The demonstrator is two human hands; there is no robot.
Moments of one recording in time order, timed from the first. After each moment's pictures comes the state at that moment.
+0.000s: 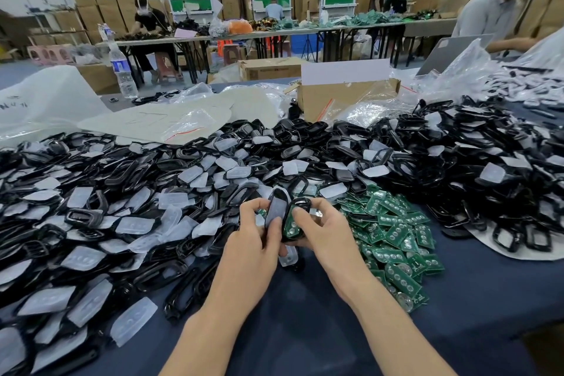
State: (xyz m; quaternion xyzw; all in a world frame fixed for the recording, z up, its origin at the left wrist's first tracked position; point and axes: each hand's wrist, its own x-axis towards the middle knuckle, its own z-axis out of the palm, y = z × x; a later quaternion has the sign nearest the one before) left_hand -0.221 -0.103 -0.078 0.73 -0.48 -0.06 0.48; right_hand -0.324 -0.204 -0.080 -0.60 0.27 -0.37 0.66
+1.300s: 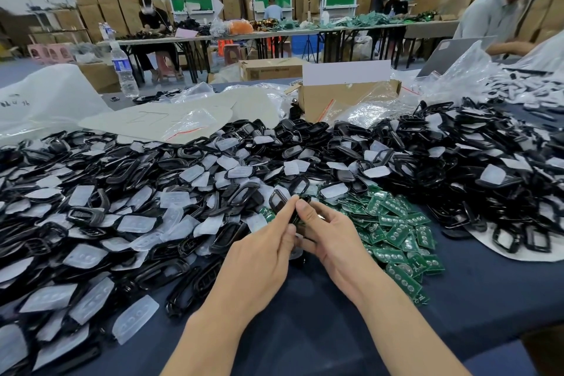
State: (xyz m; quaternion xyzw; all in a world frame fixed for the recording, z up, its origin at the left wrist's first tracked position) left_hand -0.224 -0.095 -0.075 0.73 -0.59 0.02 0.34; right_hand -0.330 -0.204 -0.070 -0.48 0.21 -0.31 0.79
